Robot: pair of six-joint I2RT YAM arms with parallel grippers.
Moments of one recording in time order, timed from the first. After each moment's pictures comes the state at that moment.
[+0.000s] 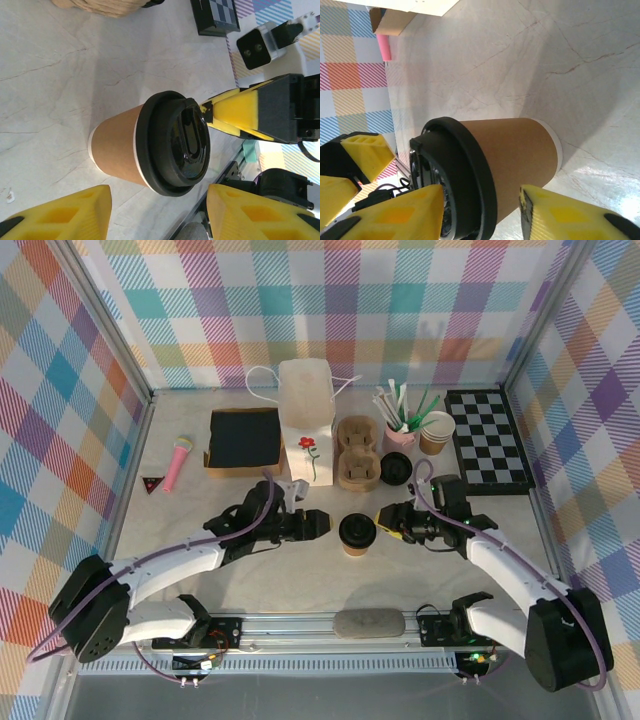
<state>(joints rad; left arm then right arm) -0.77 1.22 0.64 0.00 0.37 -0.84 0.31 1.05 0.52 -0.31 -0.70 0.76</state>
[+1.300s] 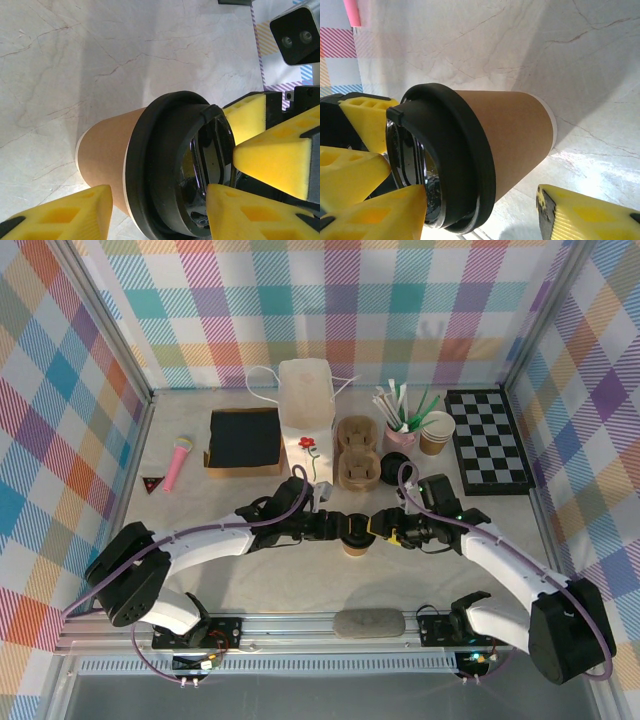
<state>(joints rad) -0.84 1.45 0.77 0.00 0.36 -0.81 0.40 1.10 0.58 -0.43 -0.63 0.67</state>
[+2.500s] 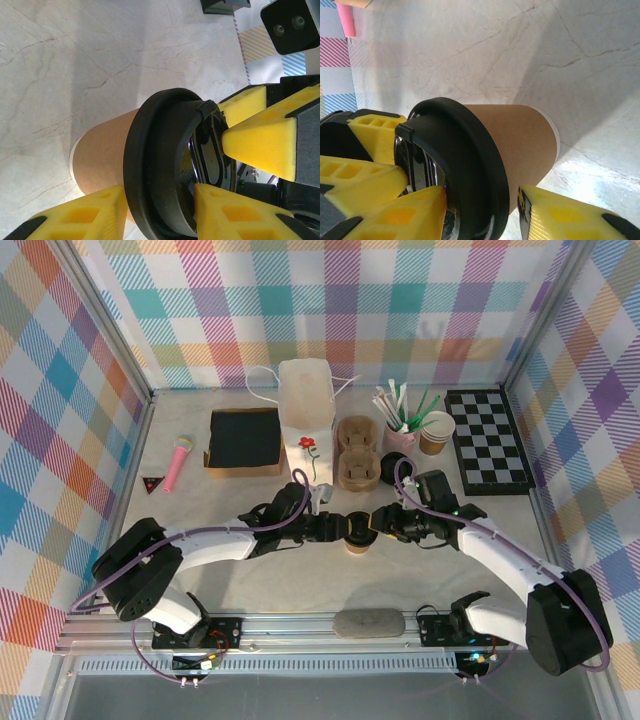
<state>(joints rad) -0.84 1.50 0.68 0.22 0.38 -0.82 0.41 1.15 0.61 -0.41 -0.59 0.67</state>
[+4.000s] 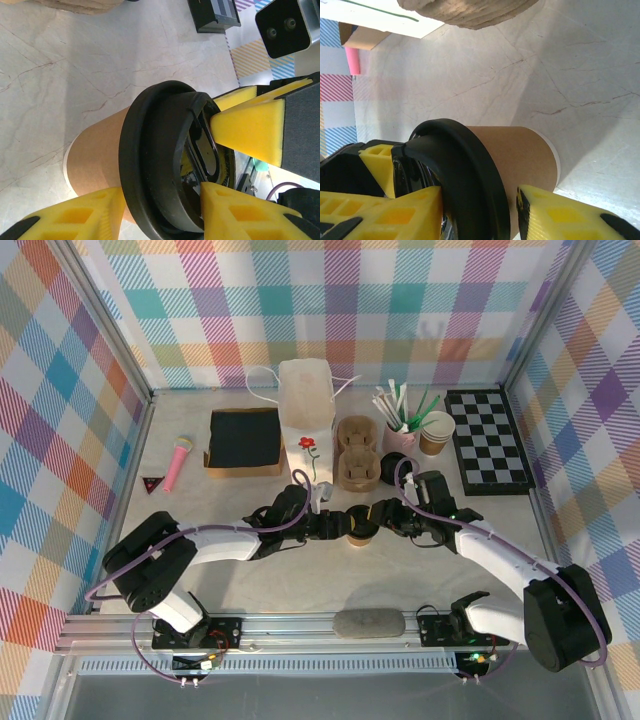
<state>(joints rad) -0.83 1.57 0.65 0.39 0.36 -0.84 0.42 1.18 0.55 -0.23 -0.47 0.75</state>
